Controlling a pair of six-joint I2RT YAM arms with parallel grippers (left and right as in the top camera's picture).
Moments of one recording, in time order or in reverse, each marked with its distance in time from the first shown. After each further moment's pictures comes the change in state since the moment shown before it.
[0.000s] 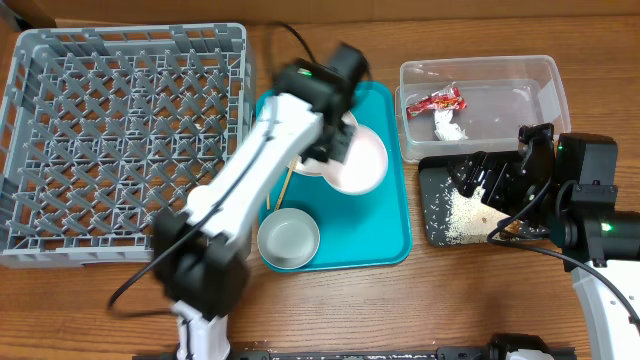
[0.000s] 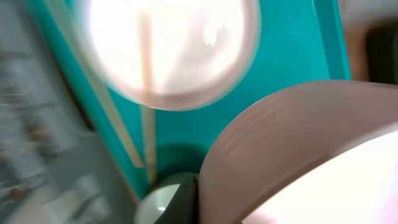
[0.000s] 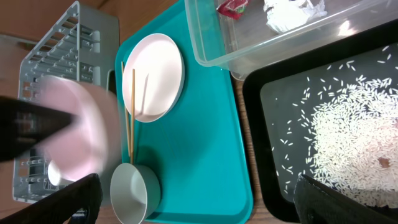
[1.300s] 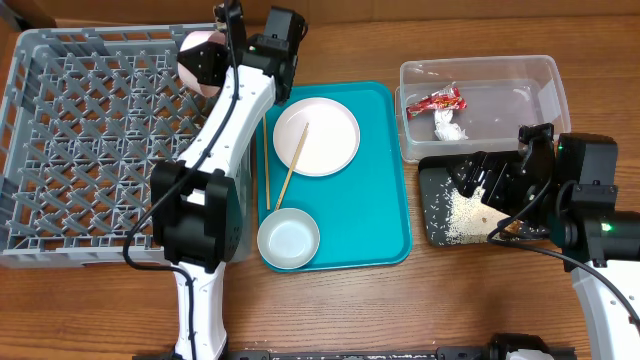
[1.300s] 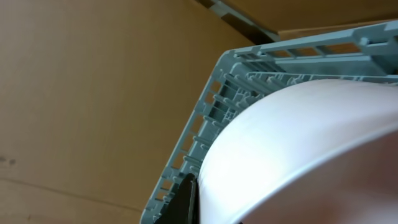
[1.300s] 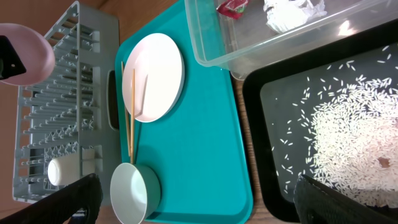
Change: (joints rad) left arm 0.237 0.248 0.037 0.458 -1.339 0.055; right arm 0.000 0.000 0.000 0.000 0.000 -0.001
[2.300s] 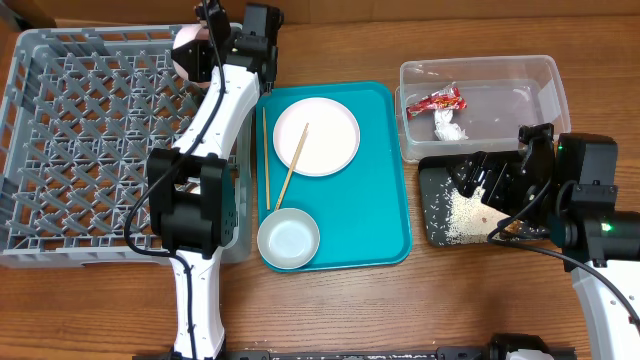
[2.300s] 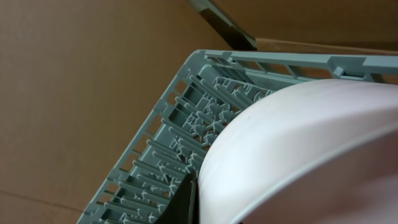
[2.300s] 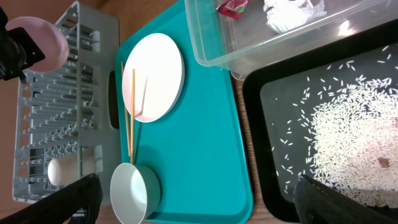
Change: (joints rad) left arm 0.078 0.085 0.000 0.284 0.117 0.032; right arm 0.000 0.000 0.000 0.000 0.000 0.000
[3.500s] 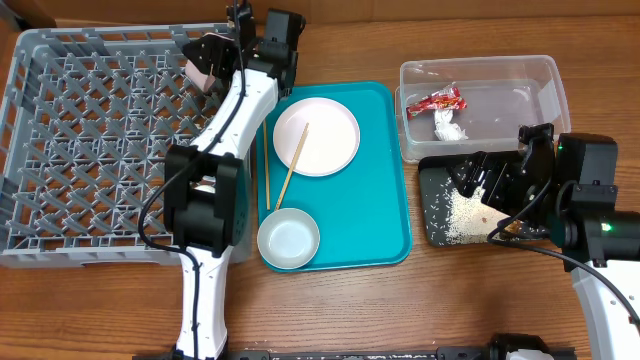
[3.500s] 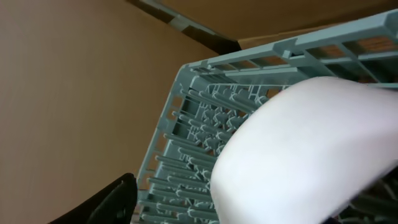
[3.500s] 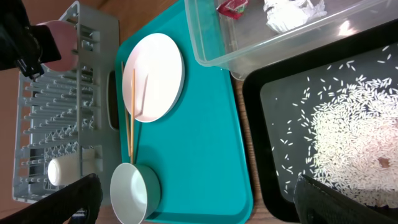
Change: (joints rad) left arm -0.066 0.037 0.000 0.064 -0.016 0.257; right arm 0.000 0.000 0.000 0.000 0.000 0.000
